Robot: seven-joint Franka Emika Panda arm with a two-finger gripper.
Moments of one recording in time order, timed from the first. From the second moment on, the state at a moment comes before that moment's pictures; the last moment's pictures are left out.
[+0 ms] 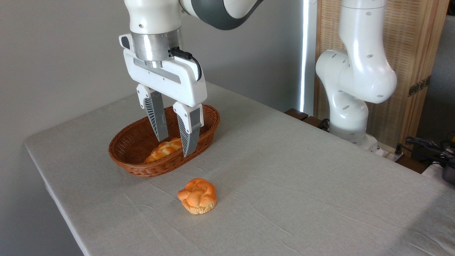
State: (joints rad) arm -0.18 -0.05 0.09 -1.81 -0.05 1.84 0.57
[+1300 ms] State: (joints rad) arm -0.23 -0.04 0.06 -1.83 -0.13 1.86 0.57
